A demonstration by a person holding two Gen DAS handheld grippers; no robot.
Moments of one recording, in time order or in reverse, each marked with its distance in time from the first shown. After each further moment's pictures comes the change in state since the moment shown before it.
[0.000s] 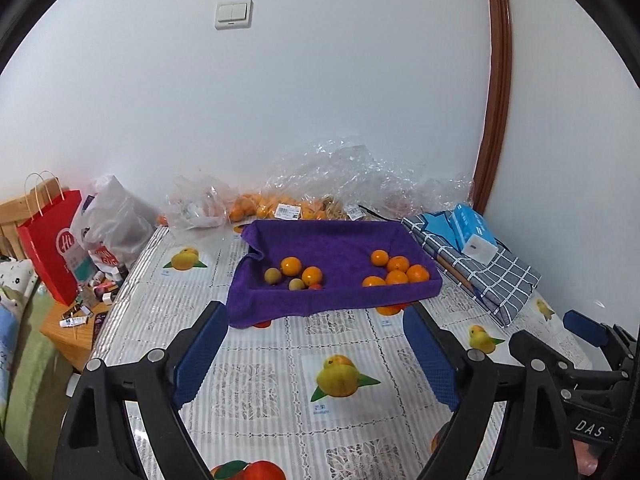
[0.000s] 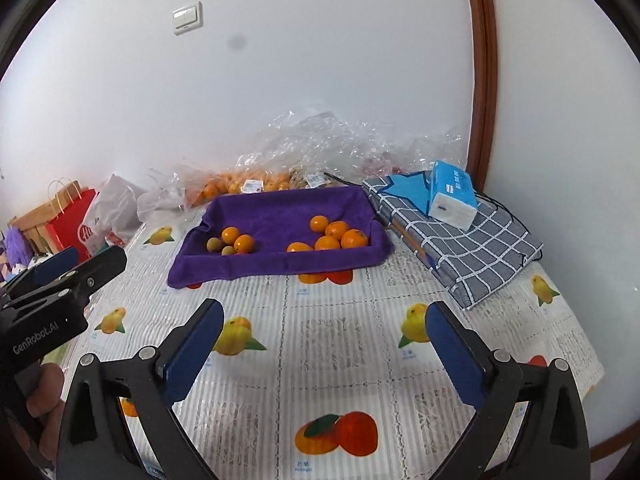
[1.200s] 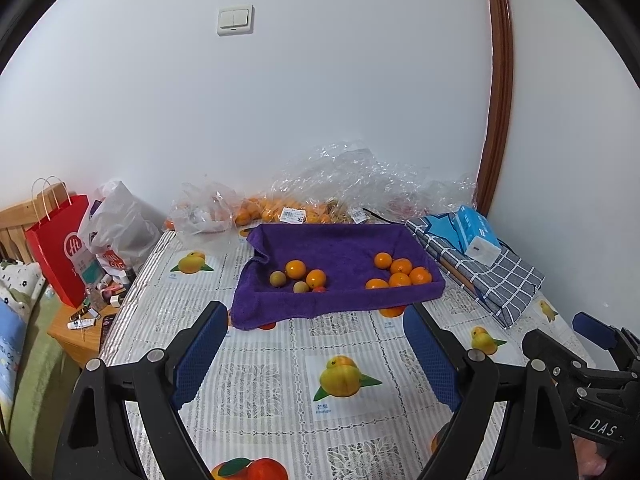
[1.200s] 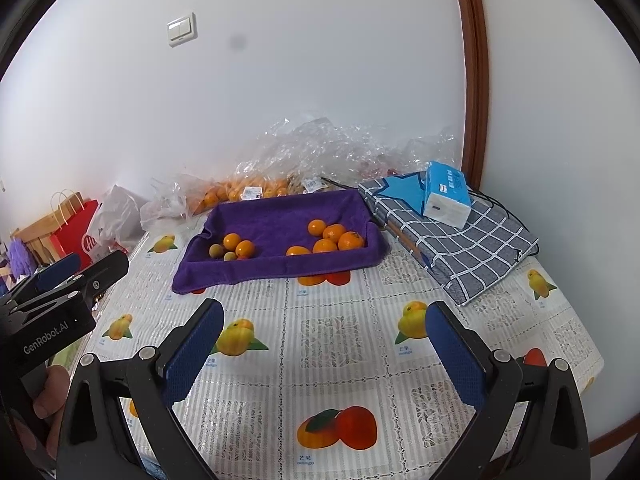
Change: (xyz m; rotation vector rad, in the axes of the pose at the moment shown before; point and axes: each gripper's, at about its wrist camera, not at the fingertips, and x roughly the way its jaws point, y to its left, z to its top) left arm -0.008 -0.006 0.002 0.005 -0.008 0.022; right arm -0.012 -0.008 0.001 0.025 -0.013 0.004
